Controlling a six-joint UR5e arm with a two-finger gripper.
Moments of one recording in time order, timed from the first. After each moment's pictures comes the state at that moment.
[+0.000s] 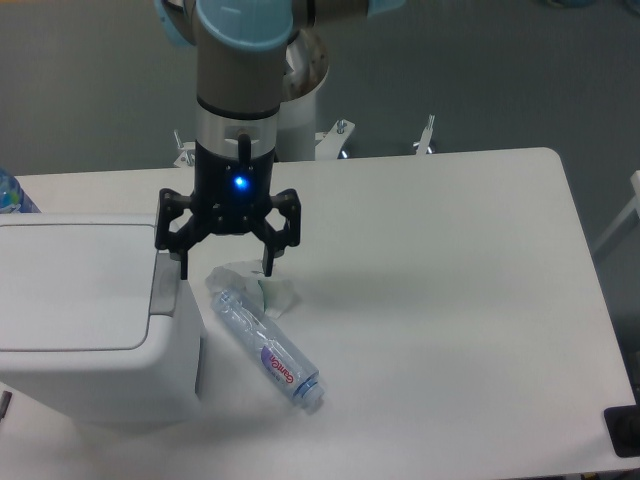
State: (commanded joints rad) arm 2.27 -1.74 -1.48 -1.12 1.31 0.05
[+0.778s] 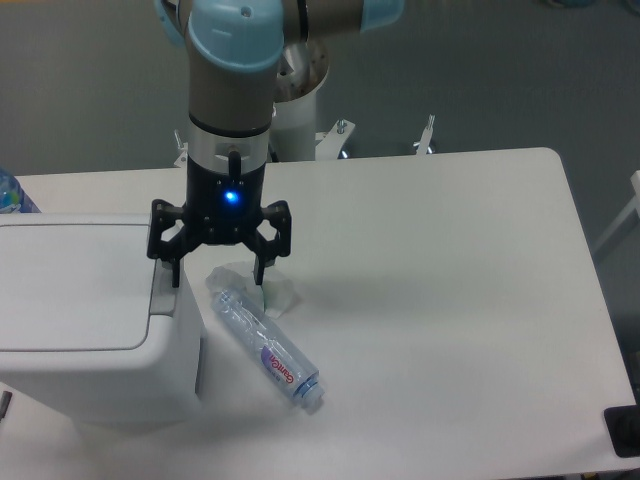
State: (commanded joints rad) arm 2.26 -1.75 -1.49 -1.12 1.31 0.05
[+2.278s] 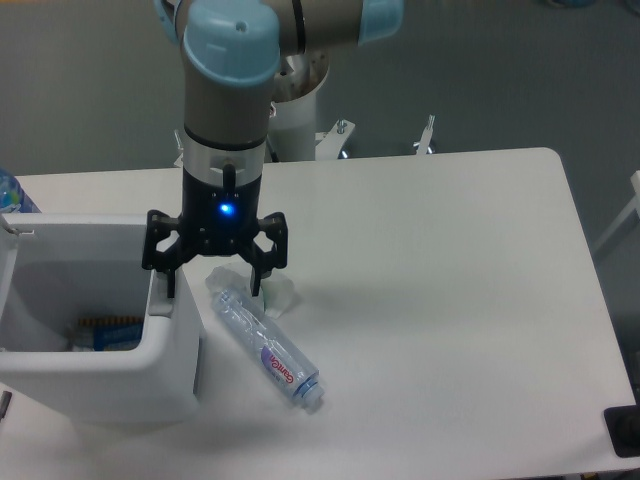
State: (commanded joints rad) arm 2.29 -1.78 -1.37 -1.12 1.33 0.06
